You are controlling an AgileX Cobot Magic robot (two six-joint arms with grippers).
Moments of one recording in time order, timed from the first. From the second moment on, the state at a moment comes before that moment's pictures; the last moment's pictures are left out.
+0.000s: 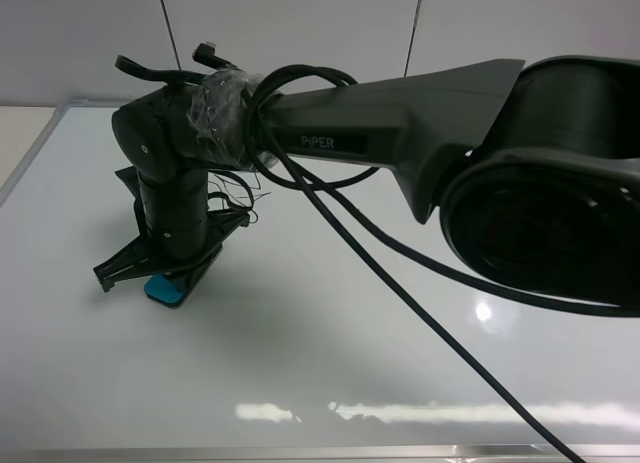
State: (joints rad) left arm 0.00 -0.01 -0.52 0.16 1.08 -0.17; right arm 1.04 2.42 -1.96 0.11 0.96 0.25
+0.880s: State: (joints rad) left arm 0.00 -0.01 -0.52 0.16 1.08 -0.17; right arm 1.06 2.49 -2.10 0.17 0.91 0.30
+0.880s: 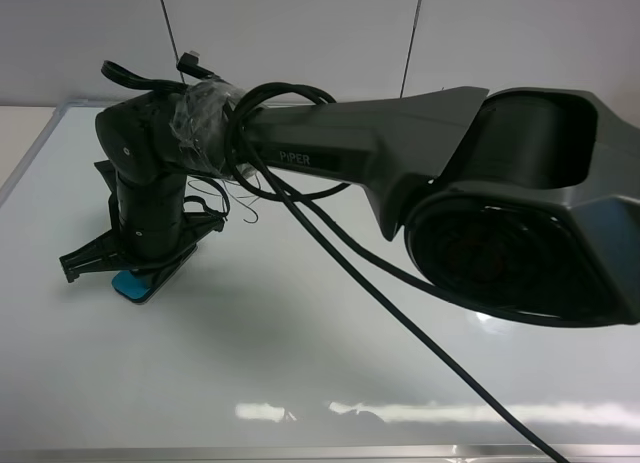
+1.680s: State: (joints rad) left arm 0.00 -0.01 -0.52 0.16 1.08 -0.17; right arm 1.06 2.29 -2.10 -0.02 0.99 0.25
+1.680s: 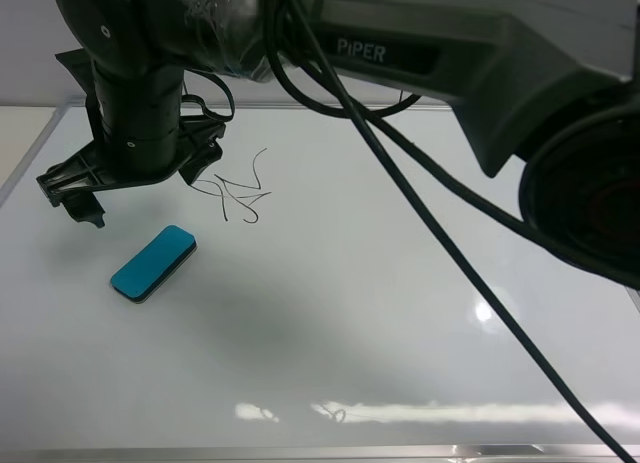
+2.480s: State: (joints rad) left arm 0.00 -0.01 -0.52 0.16 1.08 -0.17; right arm 1.01 2.13 -2.10 0.04 1.07 0.08
